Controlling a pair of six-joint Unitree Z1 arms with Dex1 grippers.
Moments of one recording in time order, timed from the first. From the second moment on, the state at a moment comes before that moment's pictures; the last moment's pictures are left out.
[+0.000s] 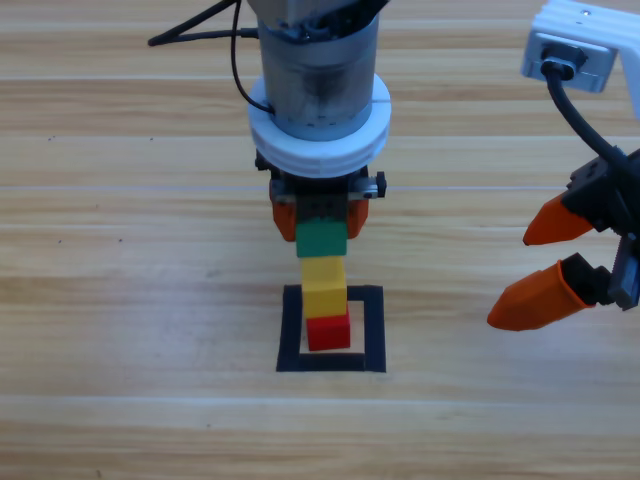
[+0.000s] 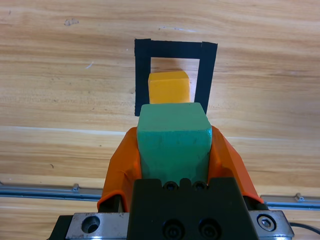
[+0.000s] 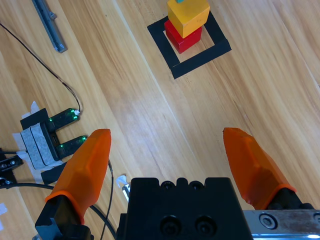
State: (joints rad) arm 0 -1.03 2.25 -2.24 1.37 0.16 -1.07; arm 1 0.81 1.56 -1.11 0.58 0.30 -0.18
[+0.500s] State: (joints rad) arm 0 -1.03 2.27 -2.24 1.37 0.14 -1.09; arm 1 0.81 1.56 -1.11 0.58 0.30 -0.18
